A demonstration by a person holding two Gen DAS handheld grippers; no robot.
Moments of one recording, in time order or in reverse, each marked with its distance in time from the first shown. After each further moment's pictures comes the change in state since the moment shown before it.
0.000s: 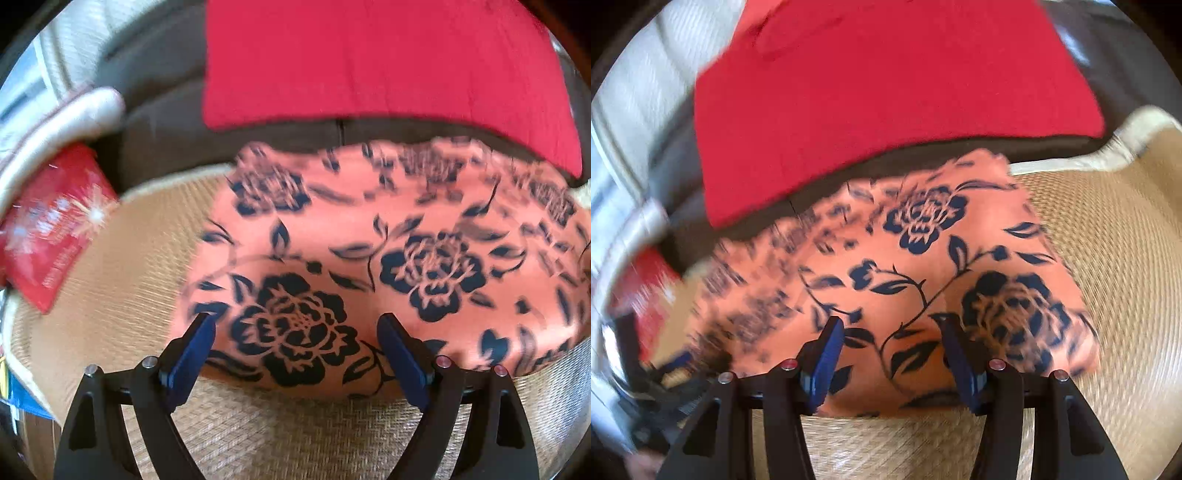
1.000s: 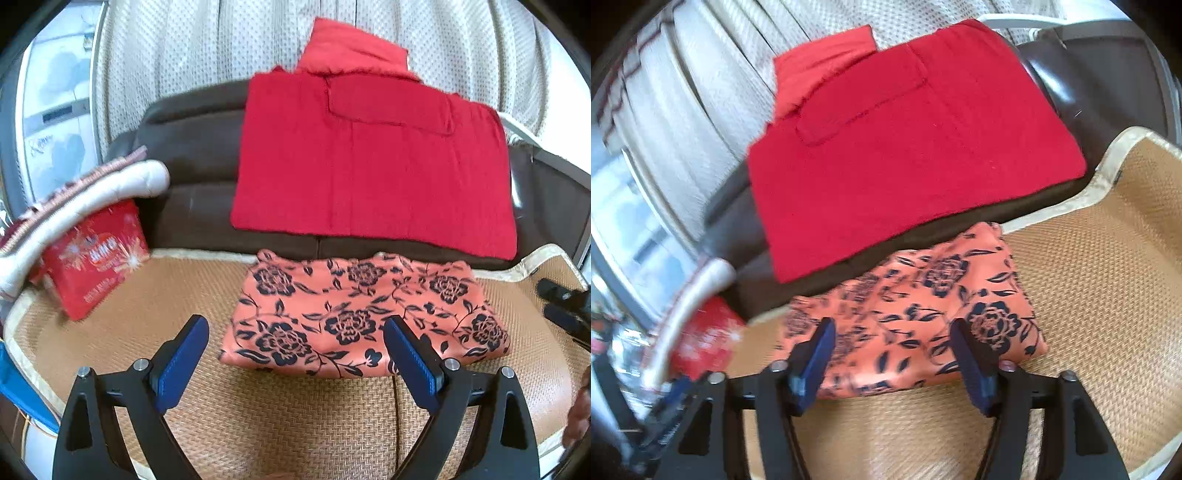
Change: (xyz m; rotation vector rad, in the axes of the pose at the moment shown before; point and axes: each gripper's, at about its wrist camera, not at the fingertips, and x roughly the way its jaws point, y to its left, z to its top) left arm -0.186 0.040 -0.024 -0.107 -0.318 -0.118; right arm -0.145 0.001 0.005 0.047 -0.180 0.183
